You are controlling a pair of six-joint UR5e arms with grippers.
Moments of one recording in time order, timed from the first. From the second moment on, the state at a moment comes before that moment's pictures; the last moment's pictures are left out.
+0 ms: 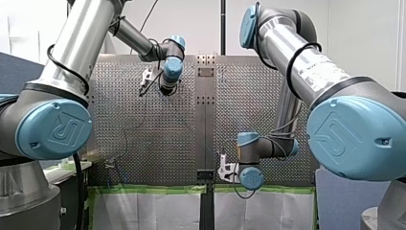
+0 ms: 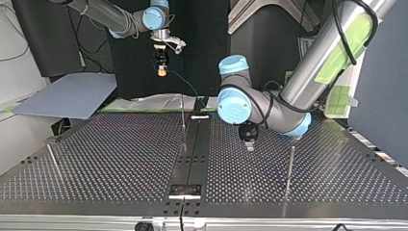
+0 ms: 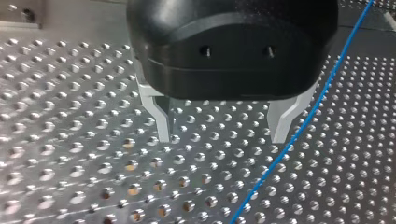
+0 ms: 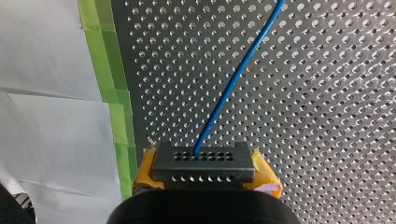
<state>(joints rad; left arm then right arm) -0.40 -1.96 -1.39 -3.21 -2.20 -1.42 2.20 -0.73 1.99 -1.09 1.86 1.65</state>
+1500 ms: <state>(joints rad) -0.41 -2.14 -1.35 -3.09 -2.19 -1.42 2.20 -0.73 1.99 -1.09 1.86 1.65</state>
